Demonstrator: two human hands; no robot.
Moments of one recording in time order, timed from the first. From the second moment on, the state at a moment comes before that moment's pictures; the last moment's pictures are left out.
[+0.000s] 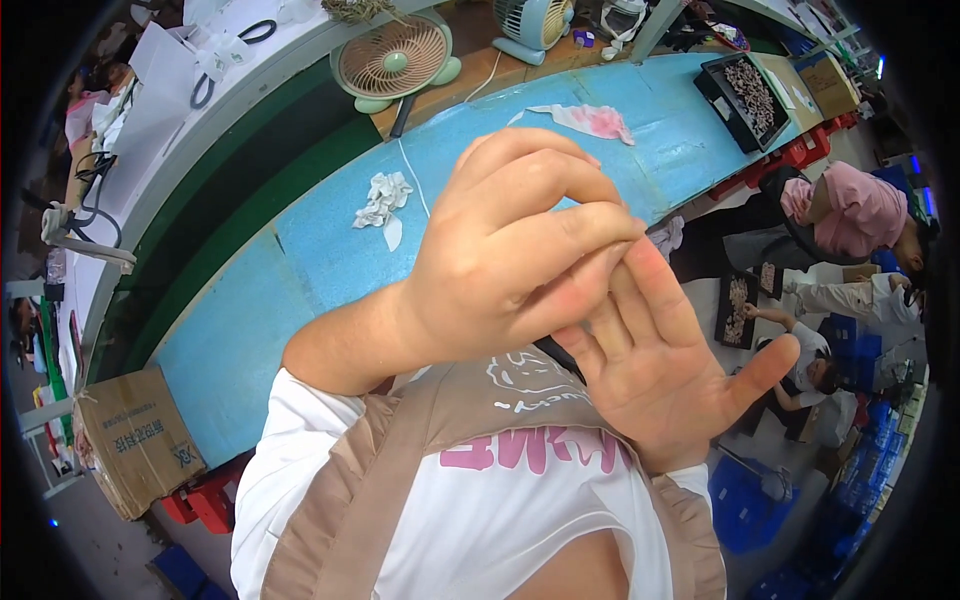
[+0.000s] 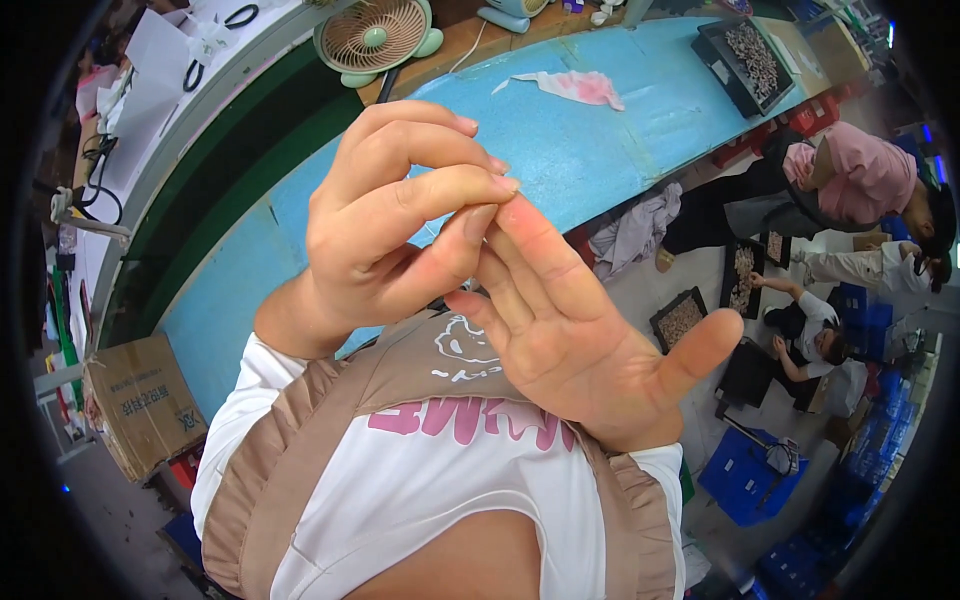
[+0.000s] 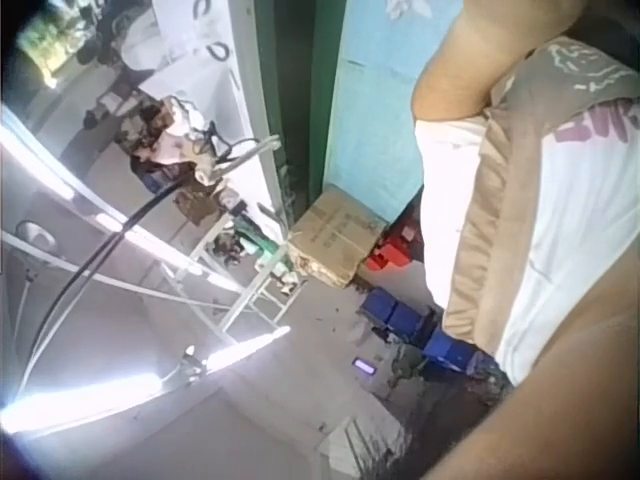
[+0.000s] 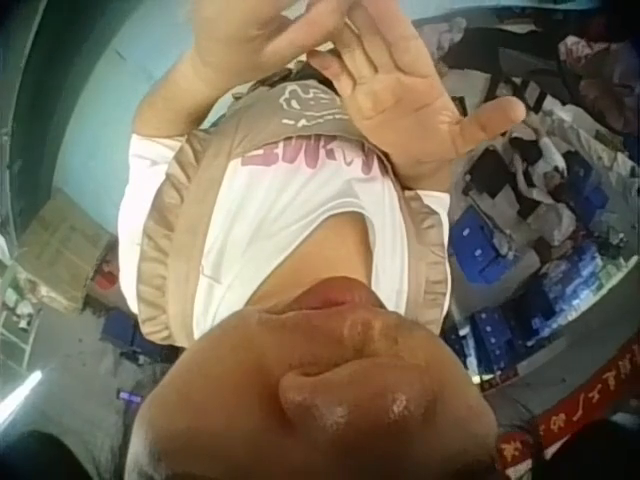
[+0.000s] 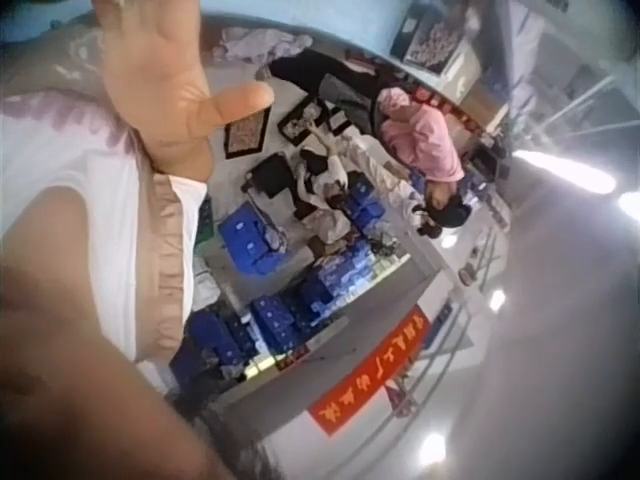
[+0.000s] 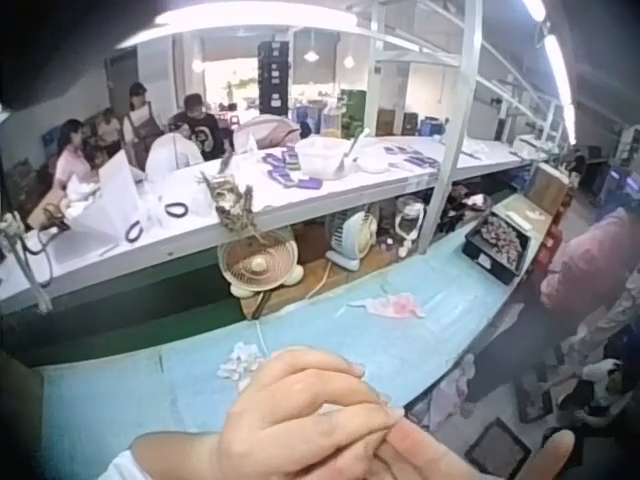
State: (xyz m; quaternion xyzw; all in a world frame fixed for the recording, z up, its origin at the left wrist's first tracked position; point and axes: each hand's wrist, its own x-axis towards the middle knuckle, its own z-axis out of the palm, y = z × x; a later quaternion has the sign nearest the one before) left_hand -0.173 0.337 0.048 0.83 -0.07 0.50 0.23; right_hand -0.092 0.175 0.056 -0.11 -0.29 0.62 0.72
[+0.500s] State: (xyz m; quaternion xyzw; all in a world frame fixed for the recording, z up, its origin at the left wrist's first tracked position) left_hand -0.191 0.331 0.046 0.69 0.00 0.34 0.64; right_hand -0.081 0.191 0.056 -0.05 -0.25 0.71 0.65
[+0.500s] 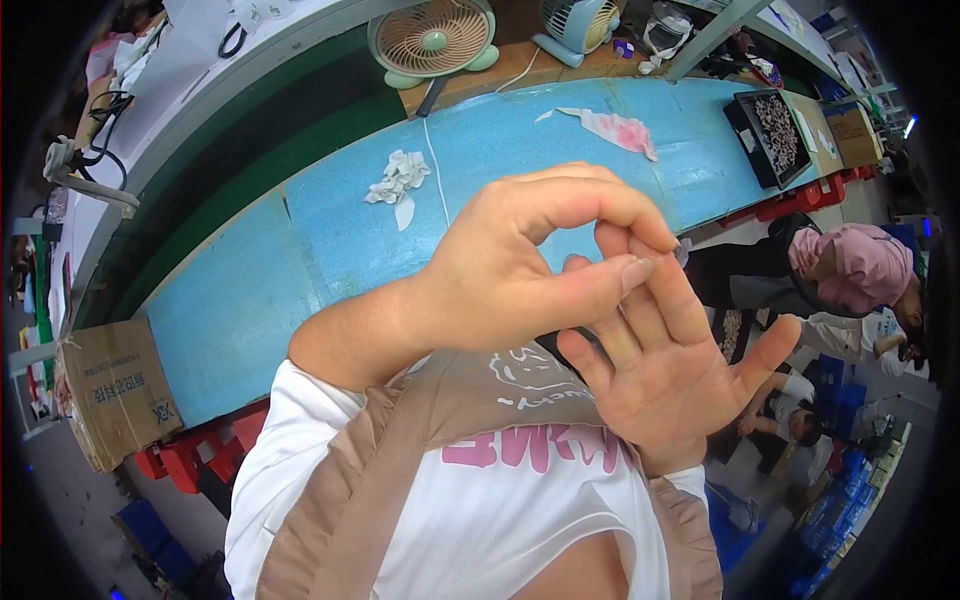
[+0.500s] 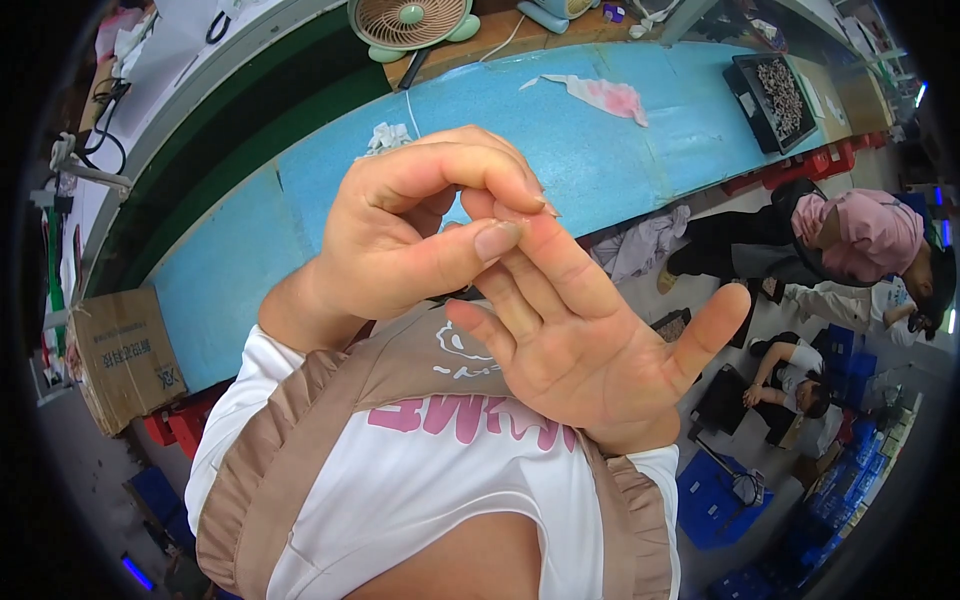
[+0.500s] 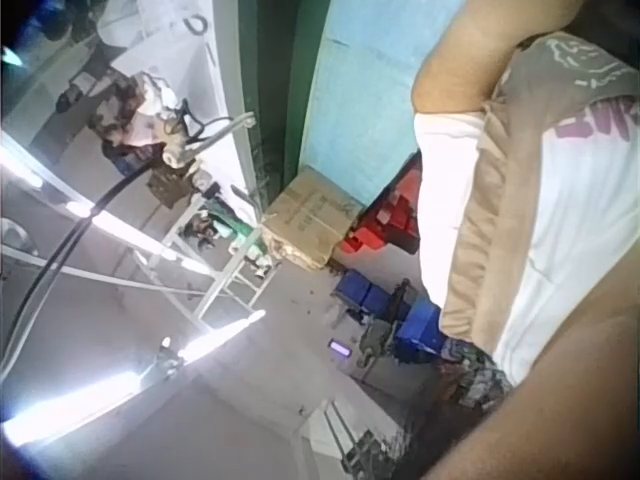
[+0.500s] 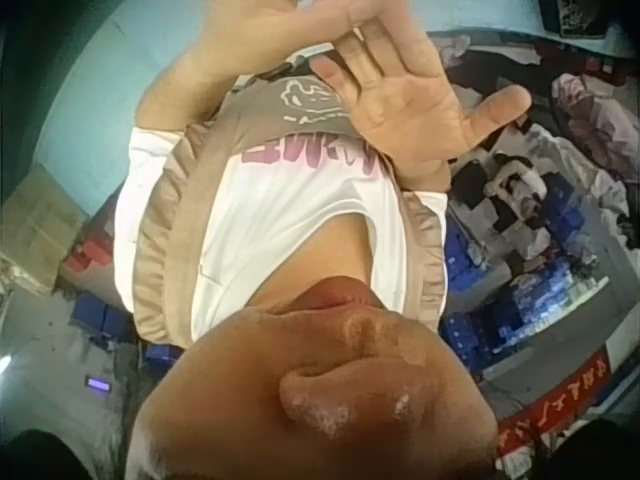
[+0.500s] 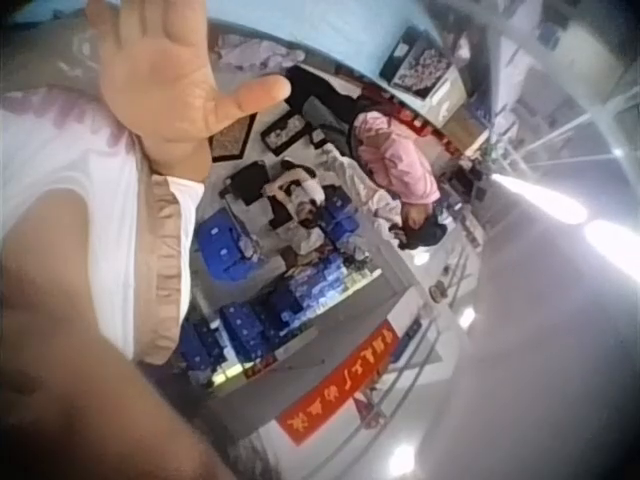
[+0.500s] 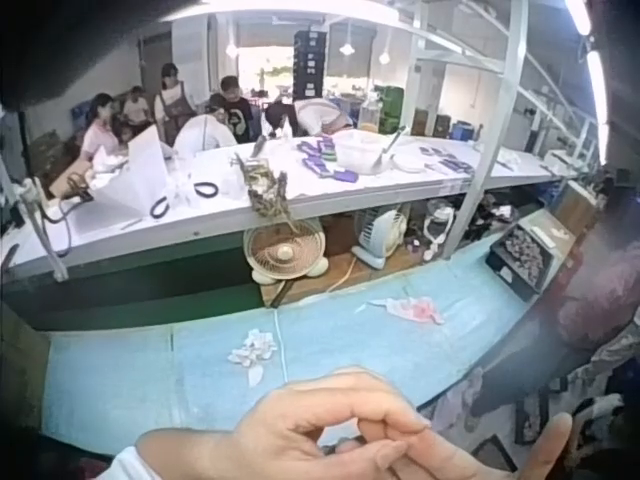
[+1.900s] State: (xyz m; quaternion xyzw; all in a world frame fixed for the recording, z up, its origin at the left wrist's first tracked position) left_hand -0.200 0.292 0.041 0.52 -0.02 0.30 0.80; right_hand -0.108 0.171 0.048 -0.07 -0.31 0.66 0.68
